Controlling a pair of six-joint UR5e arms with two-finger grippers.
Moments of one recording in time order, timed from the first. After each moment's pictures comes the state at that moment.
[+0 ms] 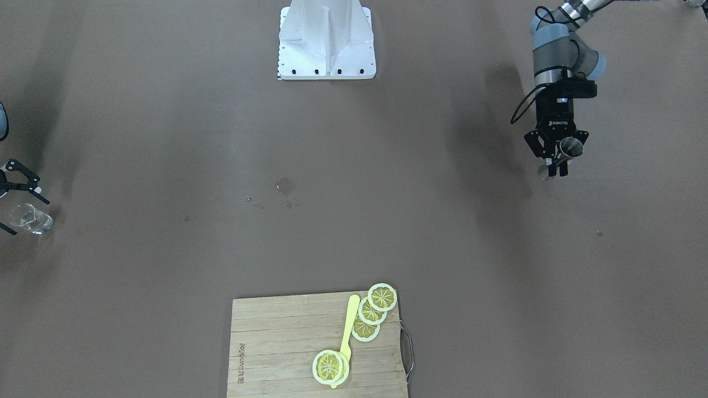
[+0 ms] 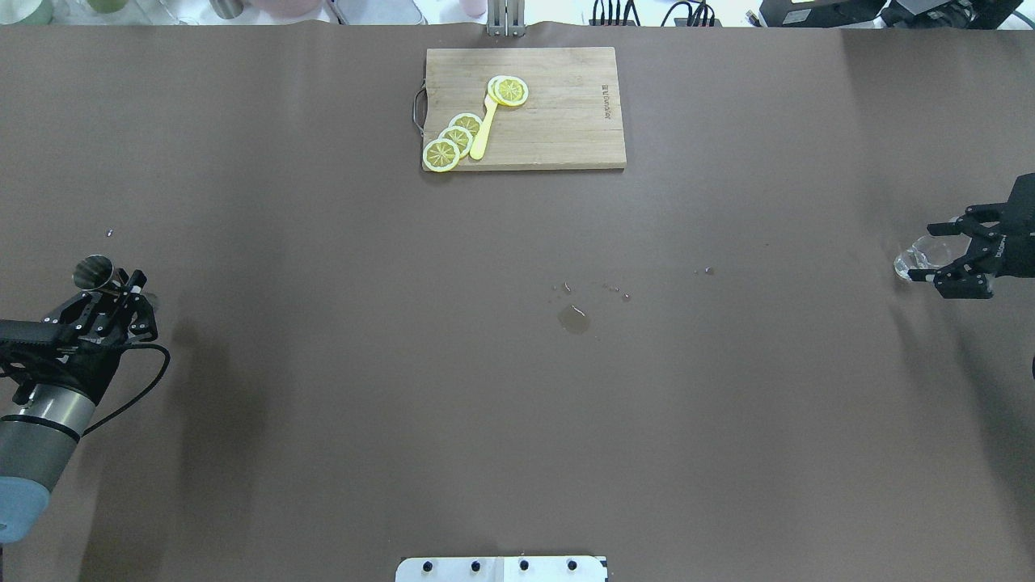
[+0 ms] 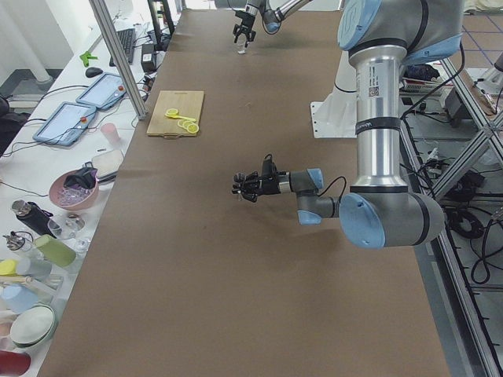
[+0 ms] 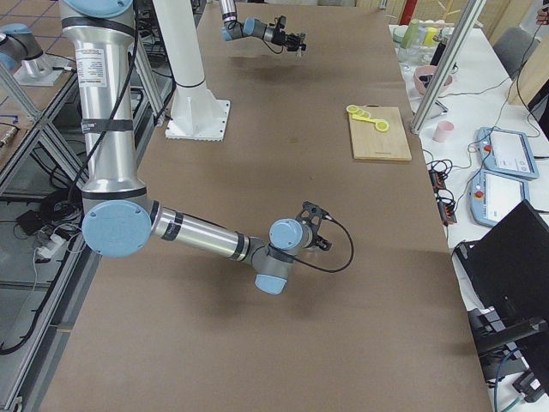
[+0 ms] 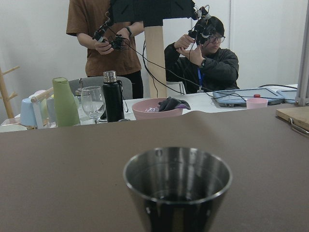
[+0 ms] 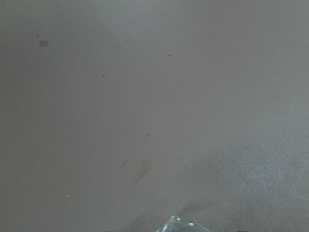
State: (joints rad) left arm -0.26 -1.43 -1.55 -2.91 -0.52 -1.09; right arm 1.11 -1.53 1.13 0.02 2.27 0.10
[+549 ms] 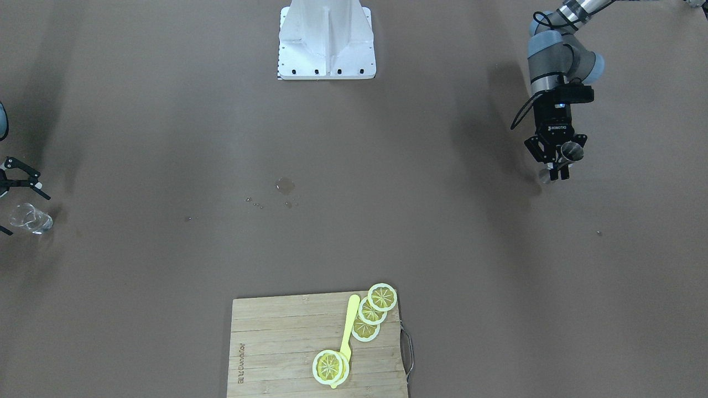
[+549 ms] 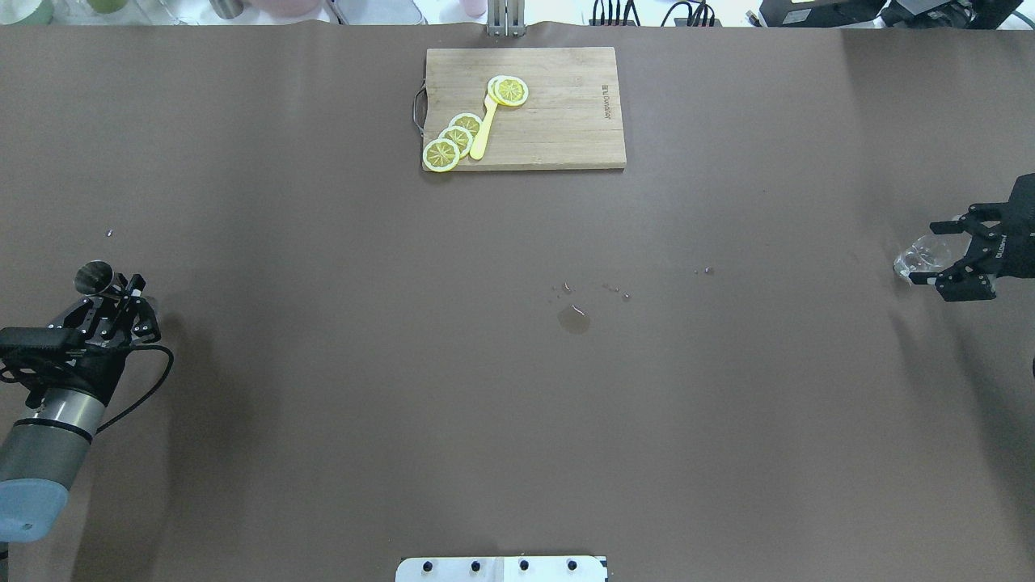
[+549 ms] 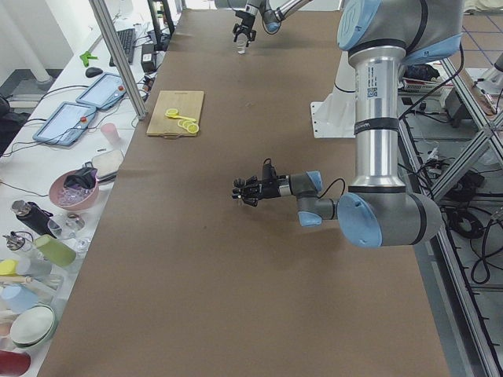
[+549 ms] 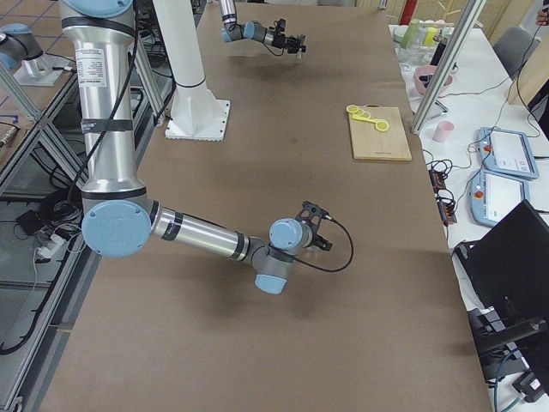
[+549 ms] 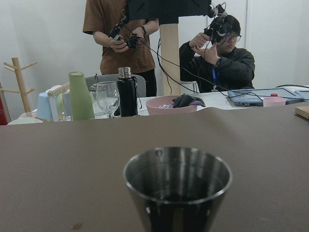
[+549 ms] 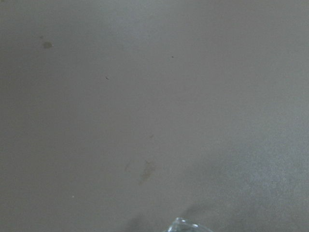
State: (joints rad) left arm -0.24 -1.44 -1.52 -2.83 -0.48 -1.19; right arm 1.11 -1.54 1.14 0.02 2.29 0.10
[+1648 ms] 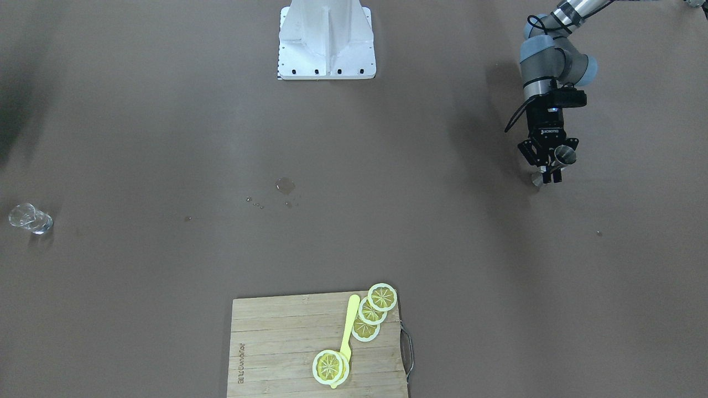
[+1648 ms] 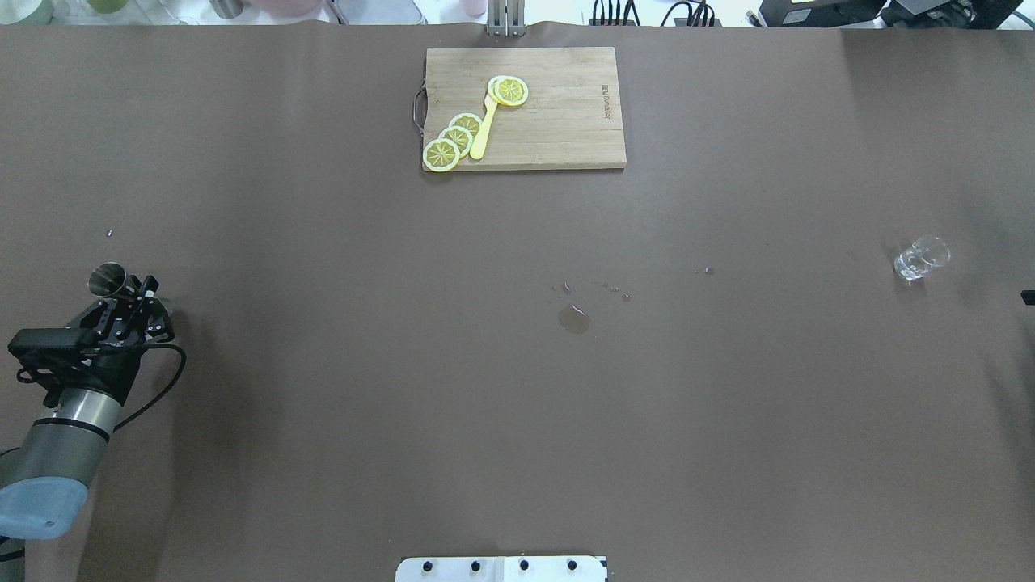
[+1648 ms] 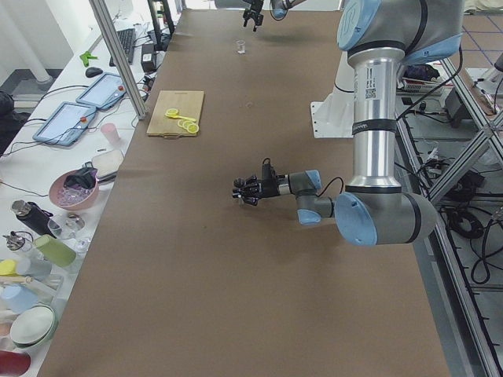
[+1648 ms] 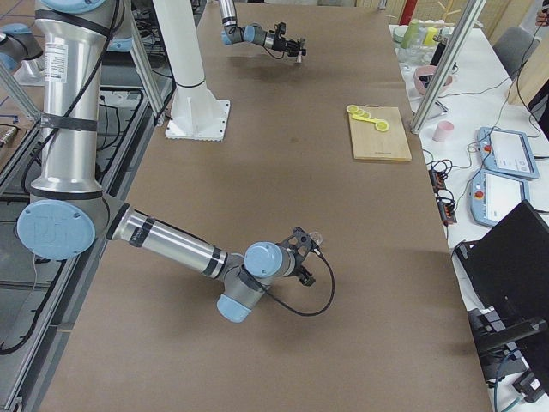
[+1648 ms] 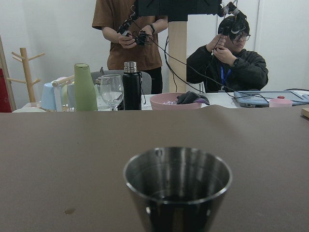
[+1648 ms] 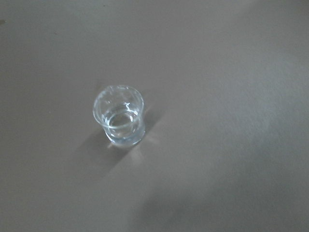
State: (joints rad) left arm -0.24 -1.47 -1.50 -2.81 -0.48 -1.25; right arm 1.33 -1.70 1.23 -0.20 2.42 0.11
